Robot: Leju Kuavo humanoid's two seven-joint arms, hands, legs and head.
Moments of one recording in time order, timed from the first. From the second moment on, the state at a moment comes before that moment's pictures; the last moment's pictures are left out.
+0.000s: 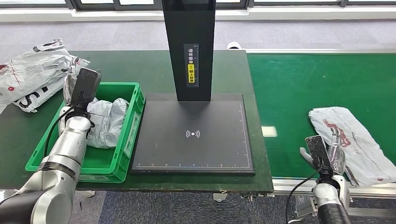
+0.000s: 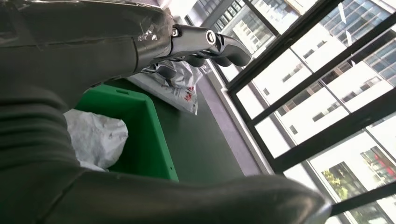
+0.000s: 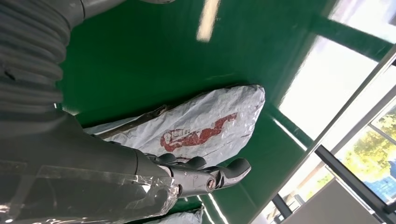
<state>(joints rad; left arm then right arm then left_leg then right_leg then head) -0.81 0.05 0.18 -0.65 -0.55 0.40 -0.32 -0.24 -0.11 -0.28 -0.88 0.49 -0.38 -0.30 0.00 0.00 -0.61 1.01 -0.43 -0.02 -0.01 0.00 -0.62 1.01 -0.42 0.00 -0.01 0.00</state>
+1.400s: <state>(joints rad) -0.60 -0.25 -0.28 -0.65 -0.03 -0.16 -0.37 -0.40 -0.29 -0.32 -0.39 1.32 -0.20 0.37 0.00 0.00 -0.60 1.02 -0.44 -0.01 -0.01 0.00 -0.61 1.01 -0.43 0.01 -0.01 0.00</state>
